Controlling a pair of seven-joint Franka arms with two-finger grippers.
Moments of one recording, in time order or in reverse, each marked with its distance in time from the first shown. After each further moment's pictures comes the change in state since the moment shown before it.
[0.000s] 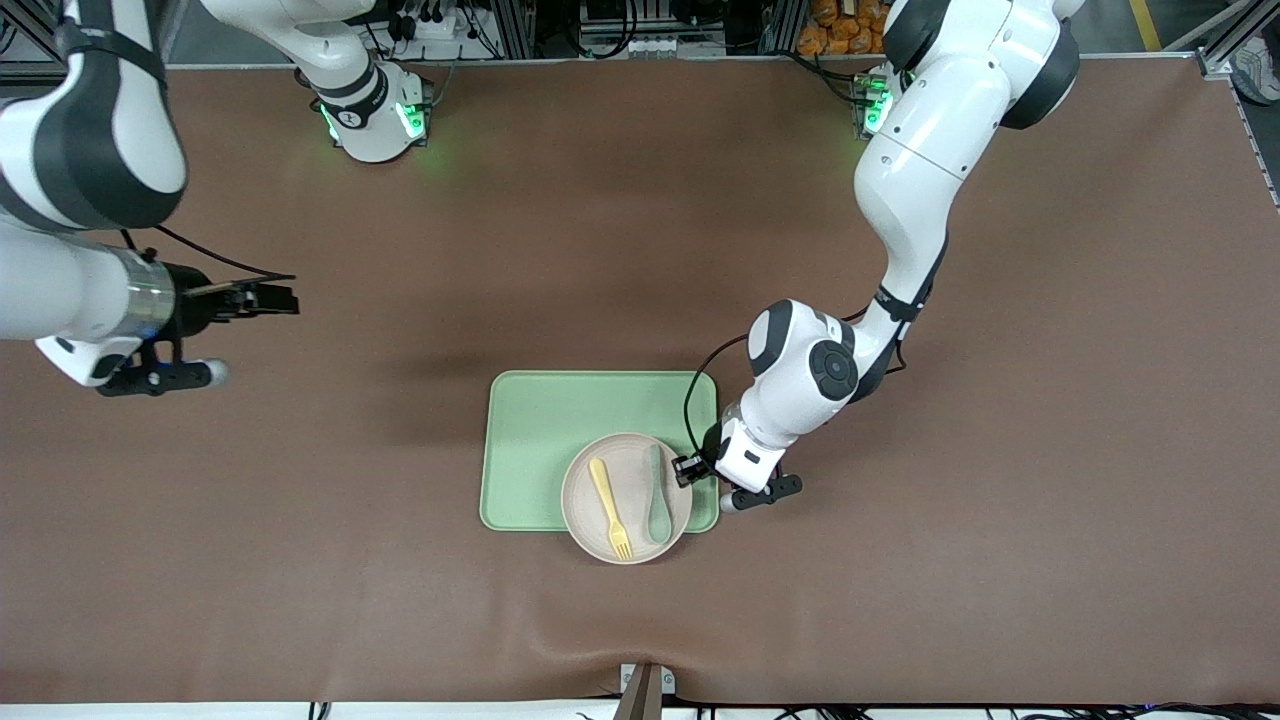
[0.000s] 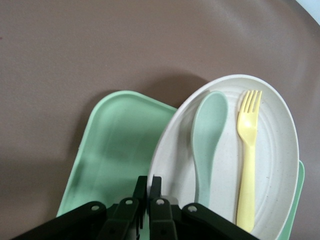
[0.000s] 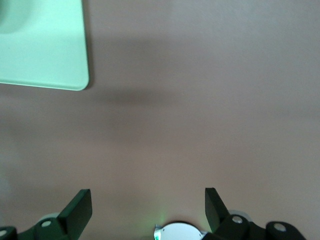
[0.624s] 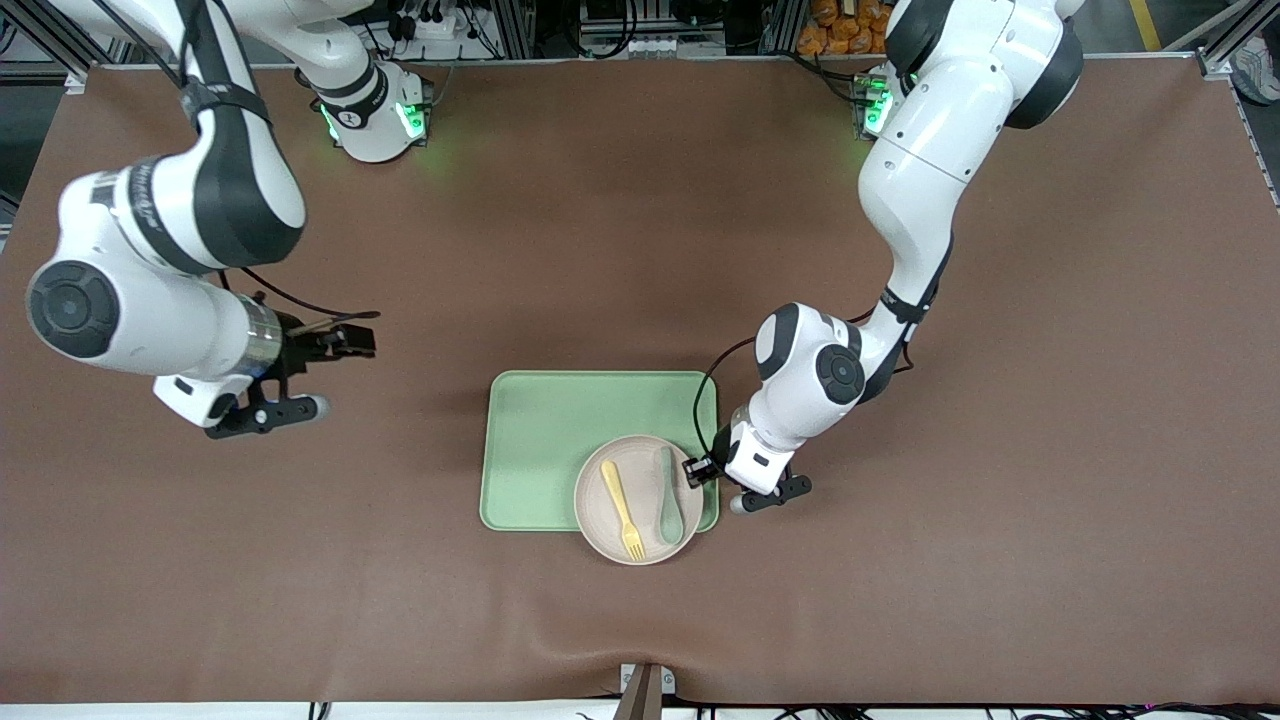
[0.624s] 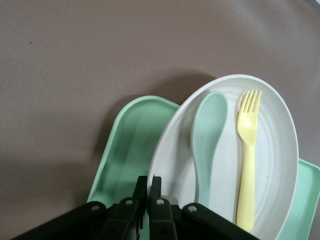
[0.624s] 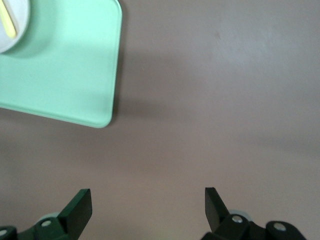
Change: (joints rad) left arm 0.007 -0.005 0.011 -0.025 0.000 0.000 0.000; right arm 0.111 0.101 0.004 0.000 0.004 0.236 0.000
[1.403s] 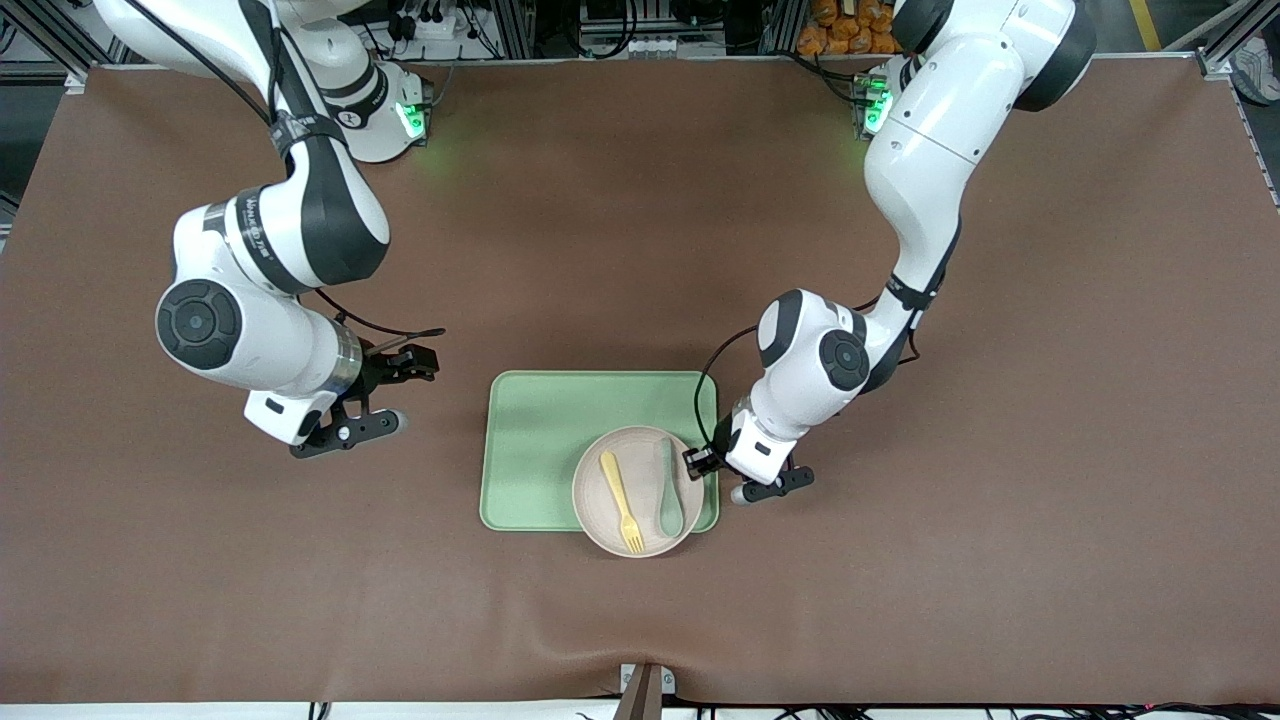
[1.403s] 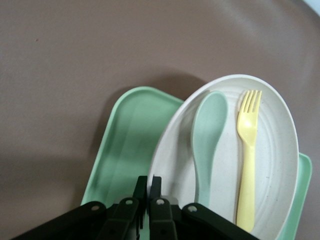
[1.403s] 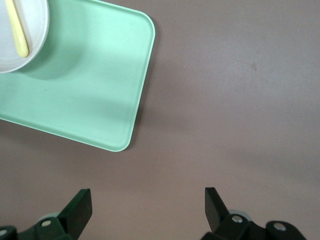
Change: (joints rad) left arm -0.002 -0.069 -0.001 -0.077 0.000 -0.001 0.000; right arm 0.078 0.063 -0.009 0.000 0.003 0.093 0.003
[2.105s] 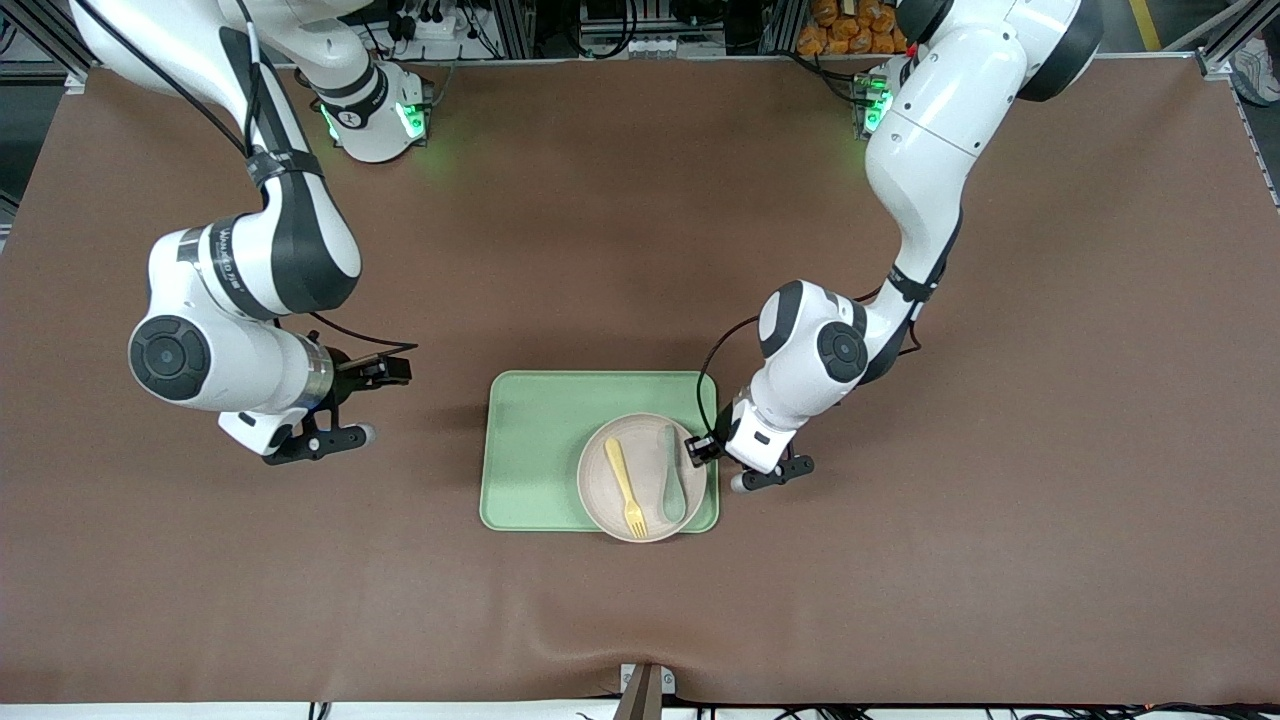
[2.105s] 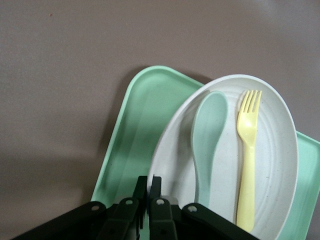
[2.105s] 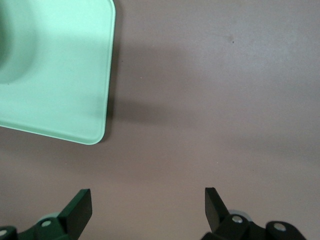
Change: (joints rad) left arm -0.004 -0.029 -0.001 -0.060 0.000 0.000 0.000; right arm -0.060 0.018 -0.007 -0.033 0.001 -0.022 0.000
